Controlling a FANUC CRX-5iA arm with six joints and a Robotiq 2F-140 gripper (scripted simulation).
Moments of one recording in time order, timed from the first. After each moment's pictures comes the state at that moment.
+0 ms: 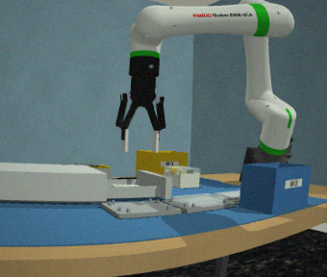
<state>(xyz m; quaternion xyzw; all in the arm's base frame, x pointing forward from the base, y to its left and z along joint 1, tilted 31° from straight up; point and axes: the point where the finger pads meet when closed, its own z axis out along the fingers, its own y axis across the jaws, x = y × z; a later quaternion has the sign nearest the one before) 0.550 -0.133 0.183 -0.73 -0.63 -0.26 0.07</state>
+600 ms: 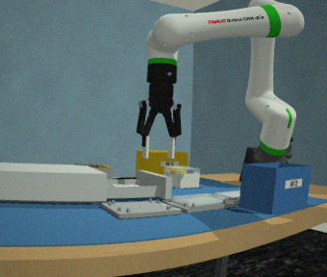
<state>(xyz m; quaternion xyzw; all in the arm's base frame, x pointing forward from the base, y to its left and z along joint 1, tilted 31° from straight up) 0.495 -0.113 0.156 -0.73 -0.63 -0.26 0.07</state>
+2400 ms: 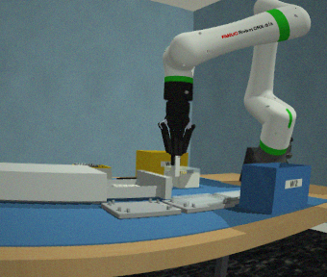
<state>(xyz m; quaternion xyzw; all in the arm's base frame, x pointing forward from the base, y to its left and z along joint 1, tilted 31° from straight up) 0.451 -0.079 0.099 -0.73 -0.63 -0.26 0.07</state>
